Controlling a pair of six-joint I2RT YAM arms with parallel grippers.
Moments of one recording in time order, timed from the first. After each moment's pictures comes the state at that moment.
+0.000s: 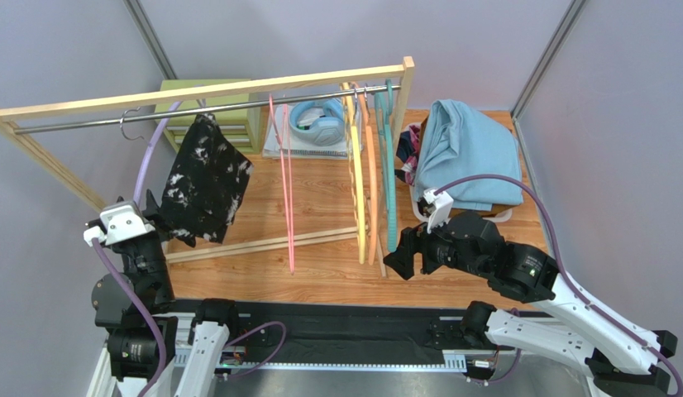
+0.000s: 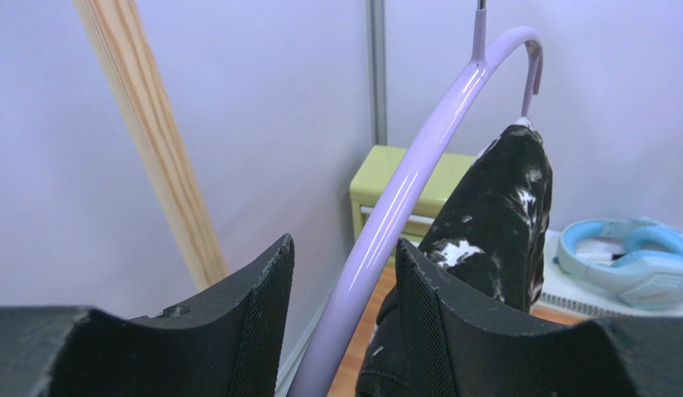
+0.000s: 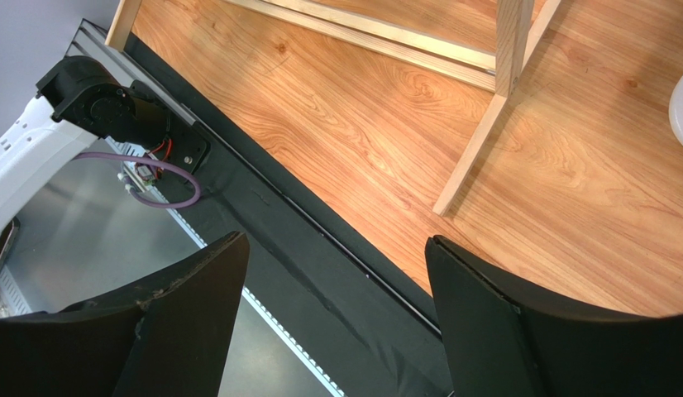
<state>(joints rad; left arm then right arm) -0.06 0.29 1.03 -0.44 -0.43 0.21 0.99 0.71 0.97 -0.80 0.04 0.51</state>
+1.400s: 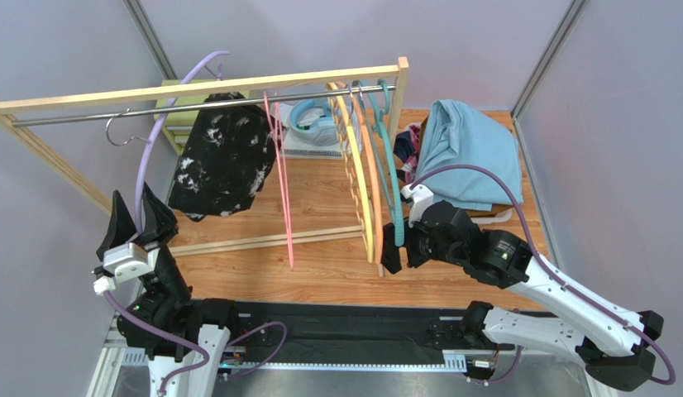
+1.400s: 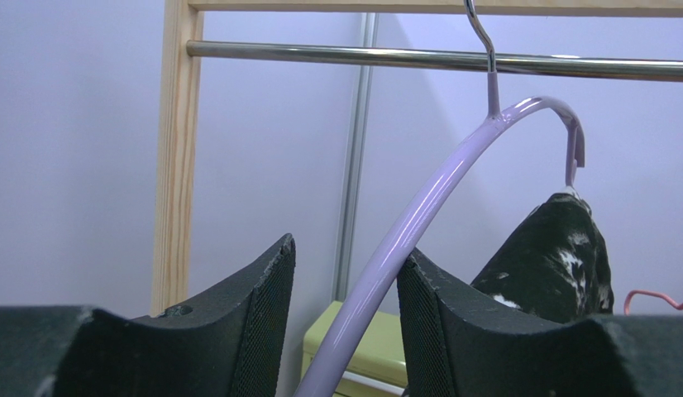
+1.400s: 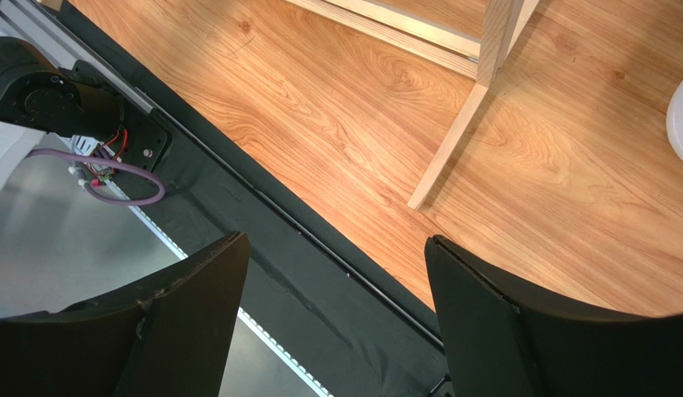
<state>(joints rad) -0.06 0.12 0.61 0.37 -0.36 0.22 0.99 0.86 1.02 -0.81 0.06 0.48</state>
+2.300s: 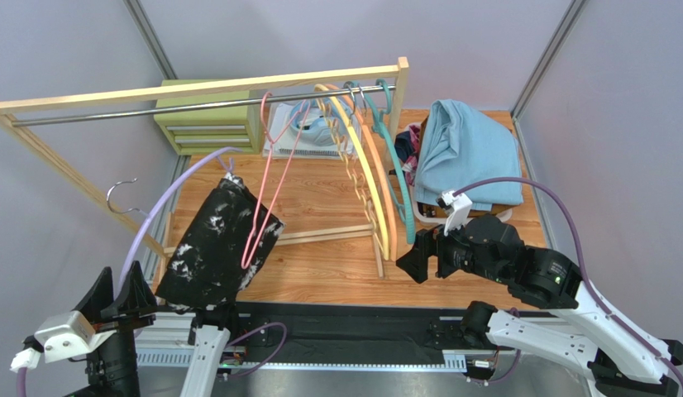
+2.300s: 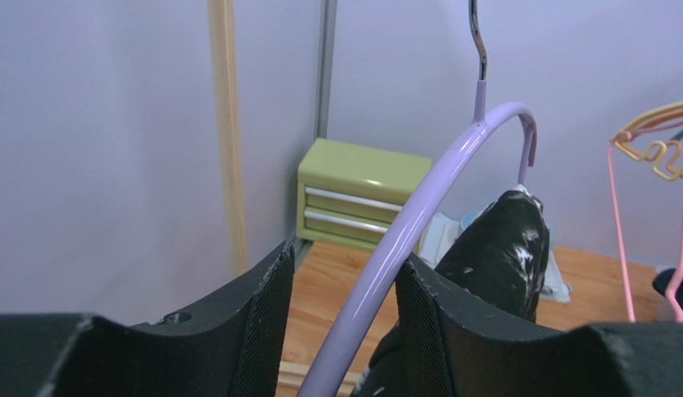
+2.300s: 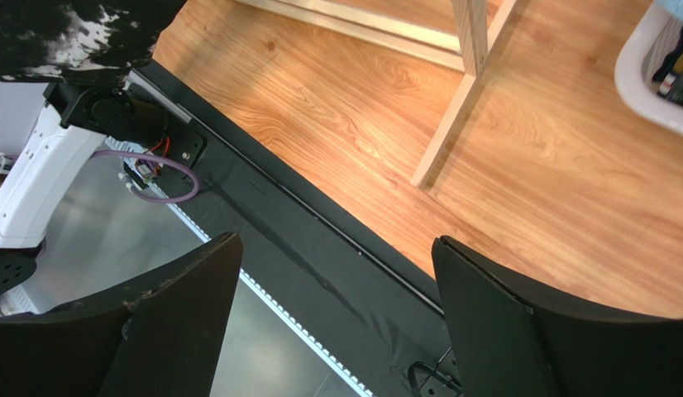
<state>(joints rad) -0.09 0.06 1.34 -0.90 -0.33 0.02 0.99 0.66 1.06 -0.95 0.08 0.53</state>
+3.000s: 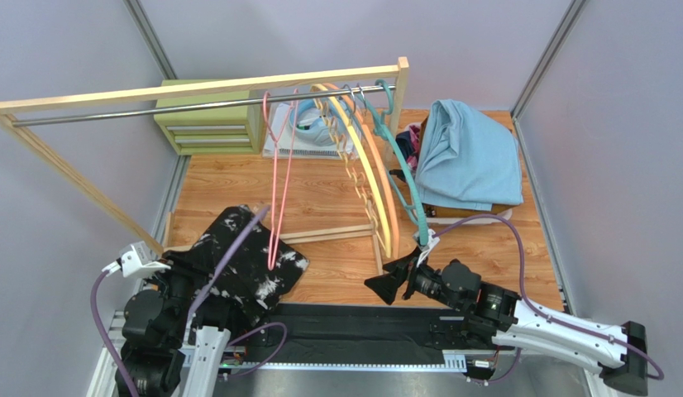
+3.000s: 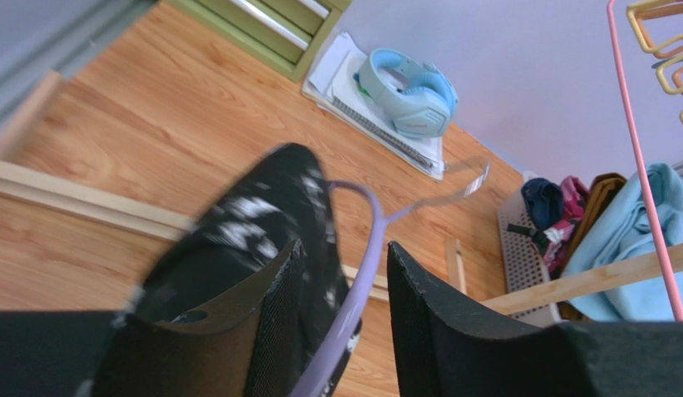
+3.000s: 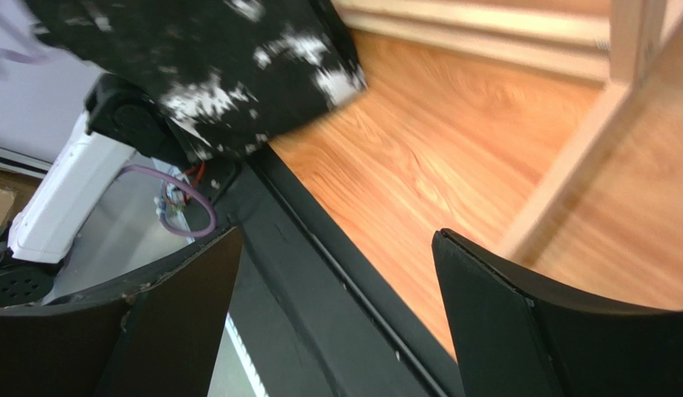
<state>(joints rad) -0.09 0.01 0.90 -0.97 -0.18 -0.60 1.13 0.40 0.25 -0.10 0.09 0.67</state>
